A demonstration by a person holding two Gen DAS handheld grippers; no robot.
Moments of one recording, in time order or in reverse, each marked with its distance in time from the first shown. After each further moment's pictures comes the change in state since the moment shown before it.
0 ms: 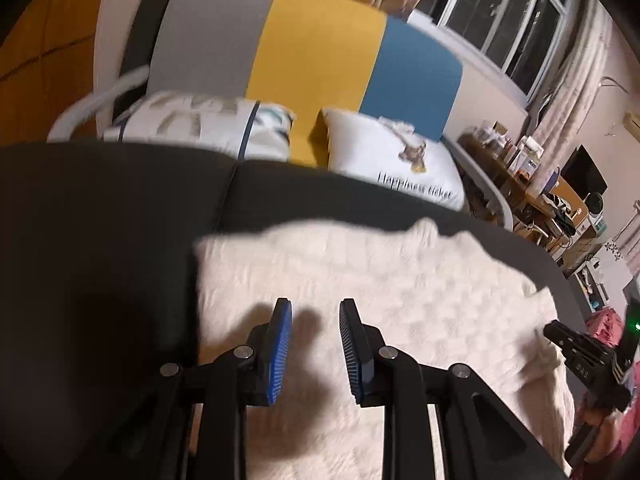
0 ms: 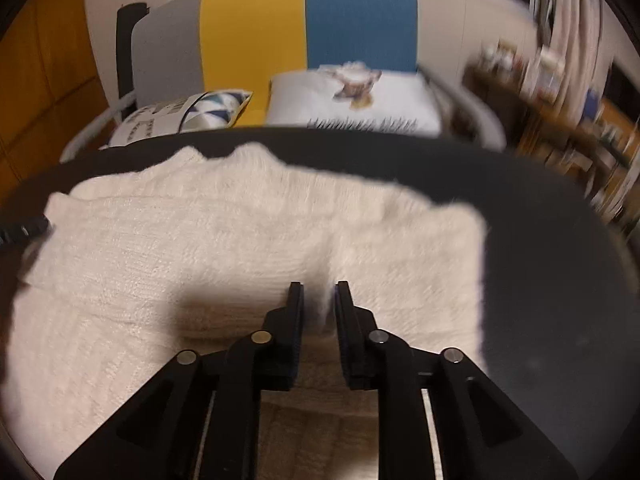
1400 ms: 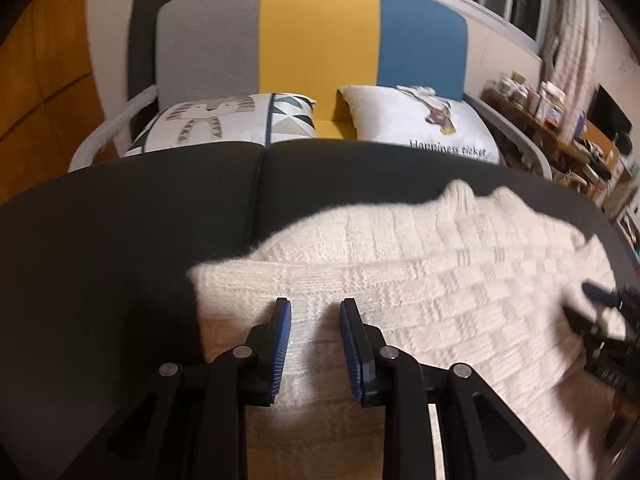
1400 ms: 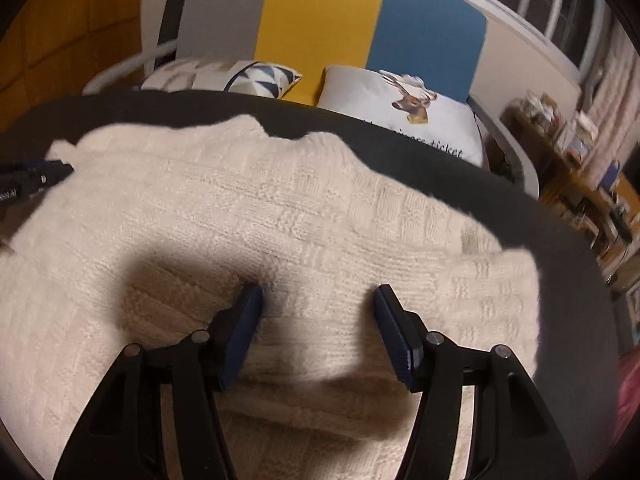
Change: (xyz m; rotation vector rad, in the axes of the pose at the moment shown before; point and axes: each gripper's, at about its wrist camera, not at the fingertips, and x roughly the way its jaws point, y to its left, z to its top) left arm -0.001 0.002 -0.021 0.111 0.045 0.168; right arm 0.021 0.090 -0.007 -0.163 0.052 0.056
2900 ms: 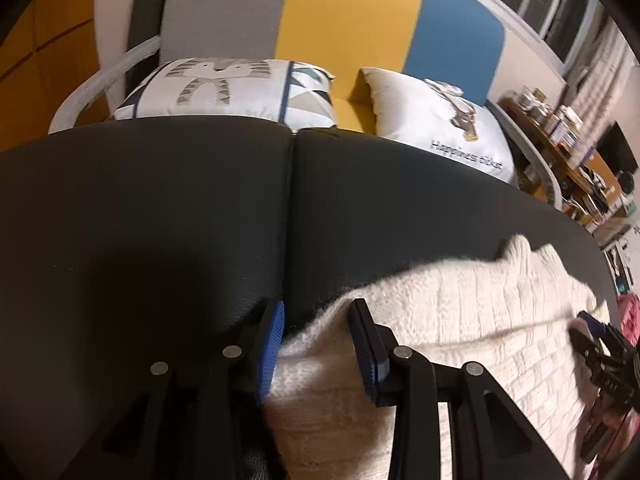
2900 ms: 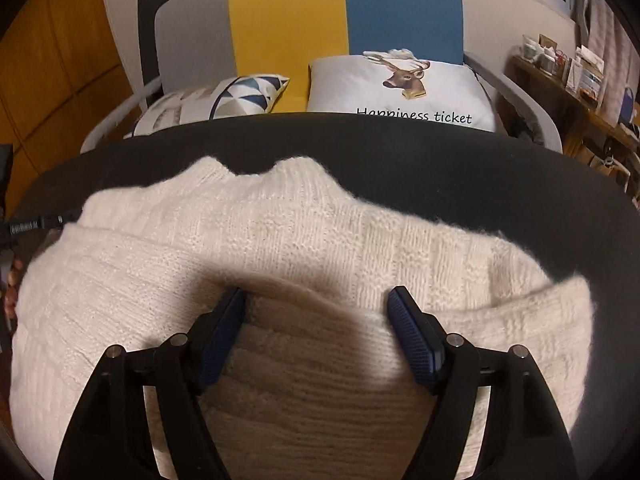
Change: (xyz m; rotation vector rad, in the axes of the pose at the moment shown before) left arm 0.054 0.052 0.048 -0.119 0.141 -0.042; right arm 0.035 -0.039 0.019 0.167 0.028 0.135
